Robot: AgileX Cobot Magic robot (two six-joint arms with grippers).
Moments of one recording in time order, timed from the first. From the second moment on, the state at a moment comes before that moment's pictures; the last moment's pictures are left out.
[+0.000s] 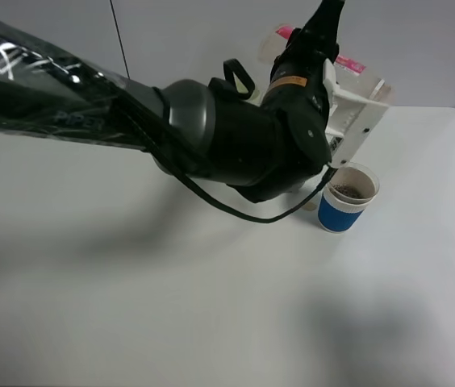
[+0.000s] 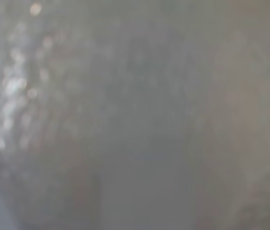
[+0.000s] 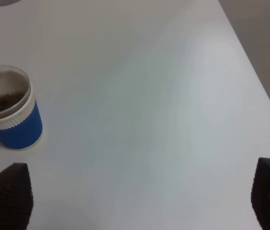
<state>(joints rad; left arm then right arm) -1.08 2.12 -1.46 -1.16 -1.01 2.63 -0.08 0.00 -0.50 -0.06 1.06 0.01</state>
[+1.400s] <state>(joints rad) -0.74 1.51 -0.53 -0.59 -0.90 0.80 -0.08 0.00 -0.50 -0.06 1.06 0.01</state>
